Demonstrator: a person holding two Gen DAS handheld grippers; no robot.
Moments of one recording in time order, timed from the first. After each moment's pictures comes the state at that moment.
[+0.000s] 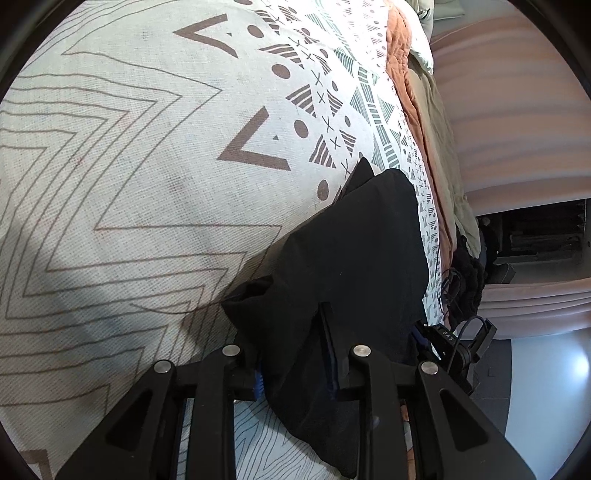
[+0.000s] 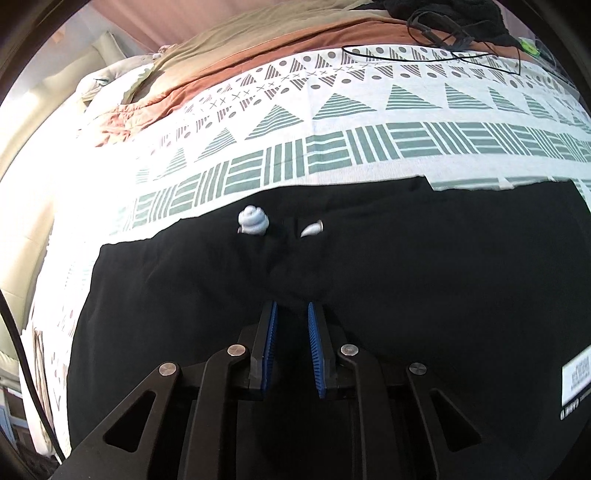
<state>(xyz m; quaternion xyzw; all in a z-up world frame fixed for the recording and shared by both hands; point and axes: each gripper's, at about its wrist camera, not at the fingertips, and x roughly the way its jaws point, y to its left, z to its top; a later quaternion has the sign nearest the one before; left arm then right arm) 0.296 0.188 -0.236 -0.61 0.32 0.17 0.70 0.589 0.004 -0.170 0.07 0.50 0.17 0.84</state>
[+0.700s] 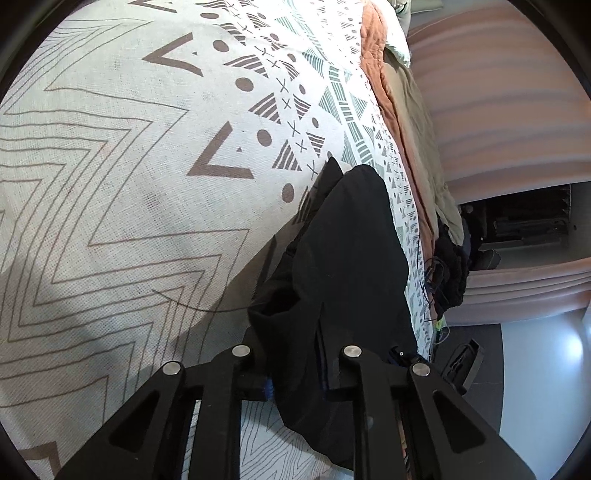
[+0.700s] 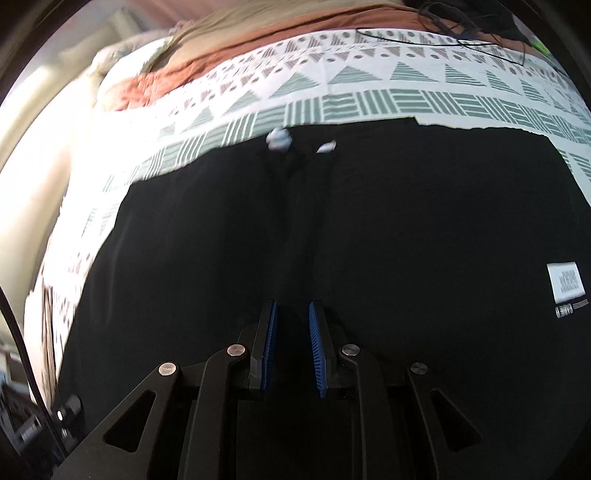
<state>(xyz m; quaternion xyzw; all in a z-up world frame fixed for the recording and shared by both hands) 0.289 0.190 -0.215 -0.61 0.31 0.13 0.72 0.517 -0.014 -0.149 0.06 0.55 0.19 0.81</state>
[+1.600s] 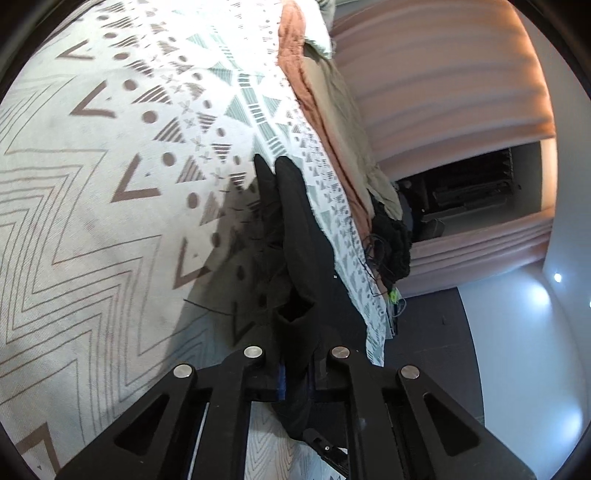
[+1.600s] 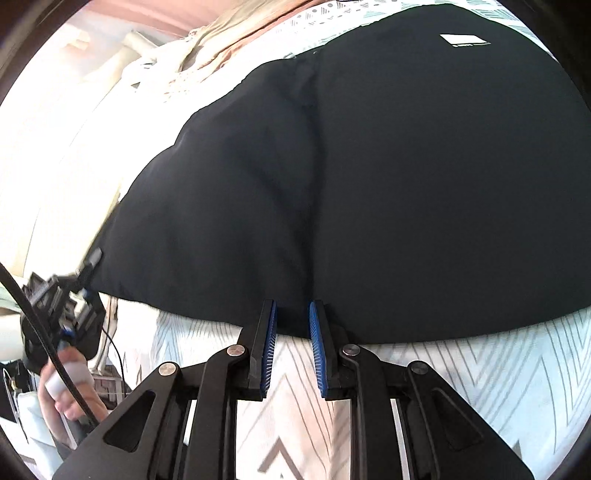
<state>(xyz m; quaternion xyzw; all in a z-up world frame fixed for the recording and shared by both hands) 0.281 0.181 -0.163 -0.57 0.26 0.02 0.78 0.374 -0.109 -0.151 0.18 0.56 0.25 0.77</state>
